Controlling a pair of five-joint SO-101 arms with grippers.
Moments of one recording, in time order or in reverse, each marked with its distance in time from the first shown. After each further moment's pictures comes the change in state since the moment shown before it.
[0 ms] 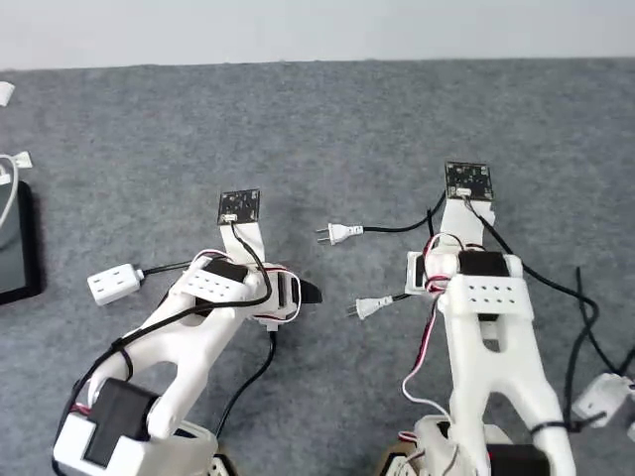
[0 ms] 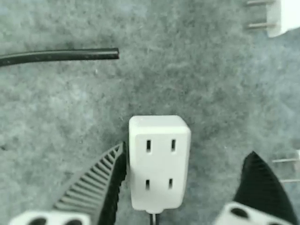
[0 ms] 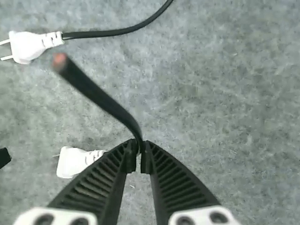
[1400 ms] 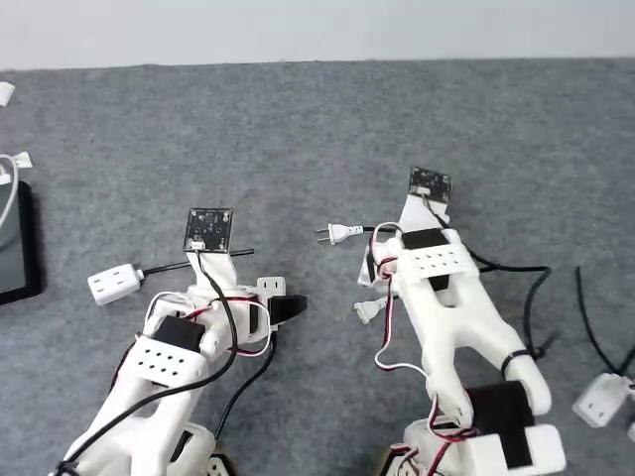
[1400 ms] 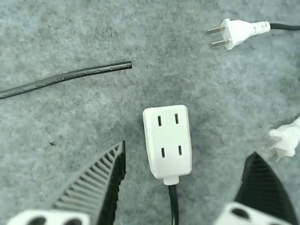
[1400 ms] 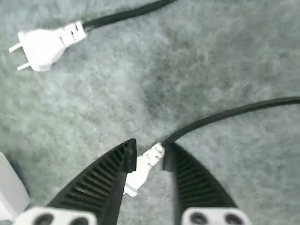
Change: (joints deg) left arm -3.6 -36.5 22.2 -2.4 -10.5; right arm -12.7 16.7 -7.7 -1.3 -23.1
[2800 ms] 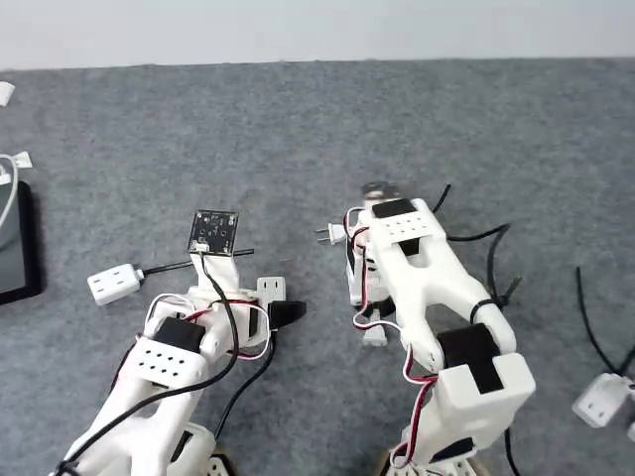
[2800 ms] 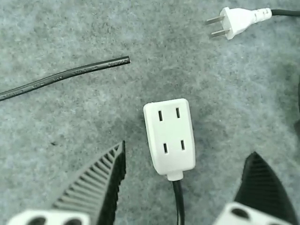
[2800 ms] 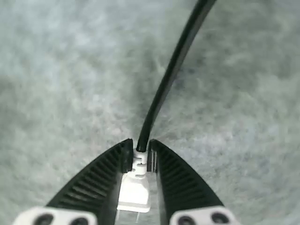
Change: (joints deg) left arm 0.0 0.0 0.8 0.0 -2.9; right arm -3.4 18.4 -17.5 19.7 20.8
